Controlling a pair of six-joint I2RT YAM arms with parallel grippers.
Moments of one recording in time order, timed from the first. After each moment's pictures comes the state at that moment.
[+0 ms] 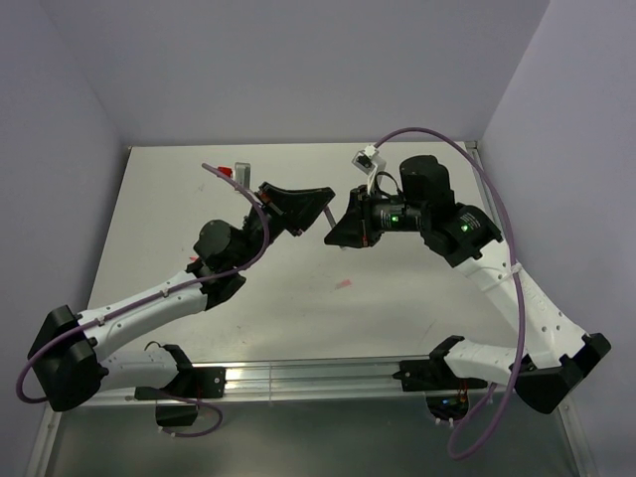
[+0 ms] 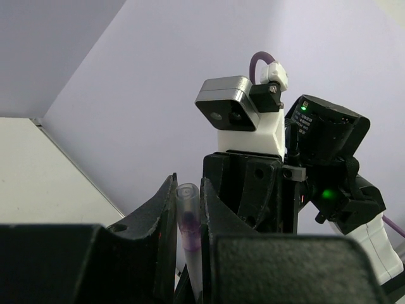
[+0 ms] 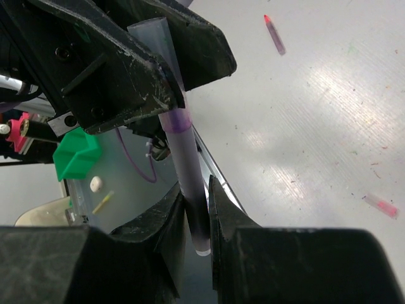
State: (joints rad) left arm -0.89 1.19 0.81 0.81 0.02 -0.83; right arm 0.58 1.14 1.34 -0.64 -0.62 0.42
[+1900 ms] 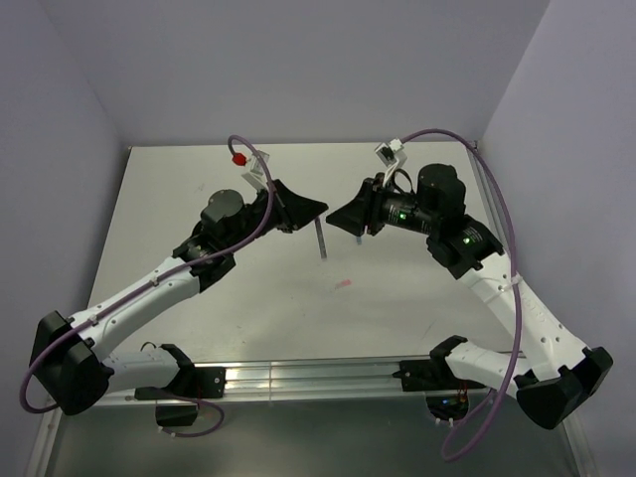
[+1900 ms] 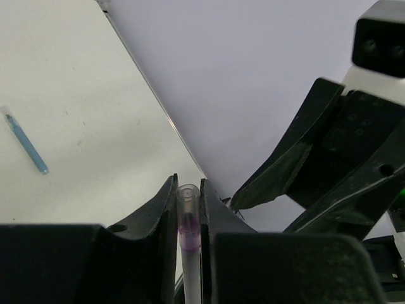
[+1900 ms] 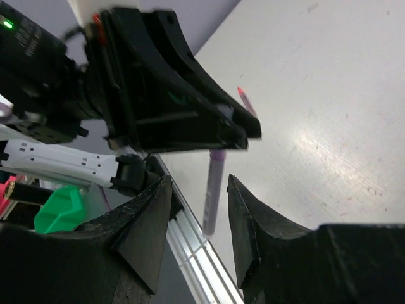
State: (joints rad) left arm -0.73 1.20 0.94 0.28 0.21 -0.87; right arm 0.51 1.05 1.16 -0.32 -0.56 0.51
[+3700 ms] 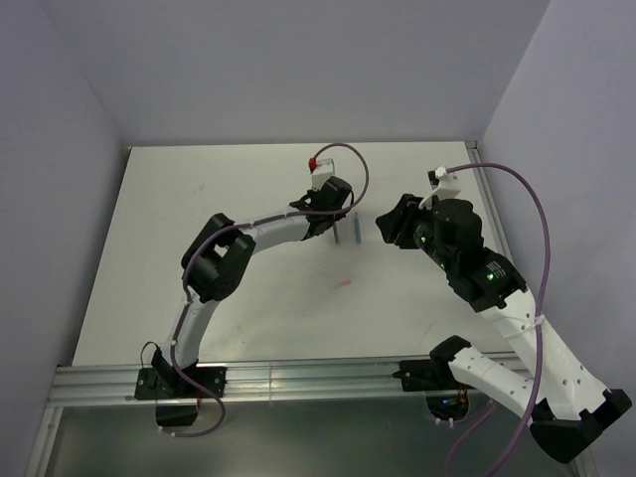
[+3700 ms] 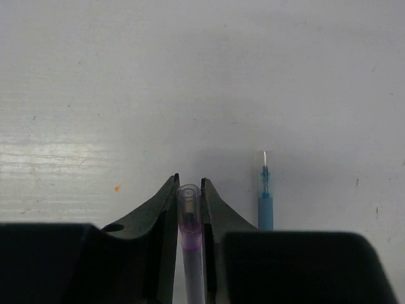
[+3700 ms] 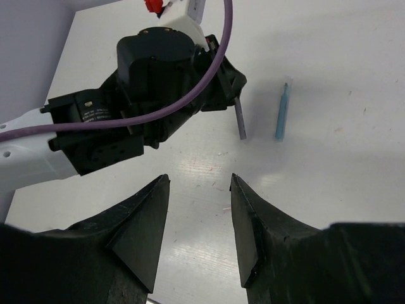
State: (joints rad) left arm -0.79 2.20 1.62 -0.08 -0.49 -0.69; right arm 0.52 0.82 1.01 -0.55 0.12 0.51
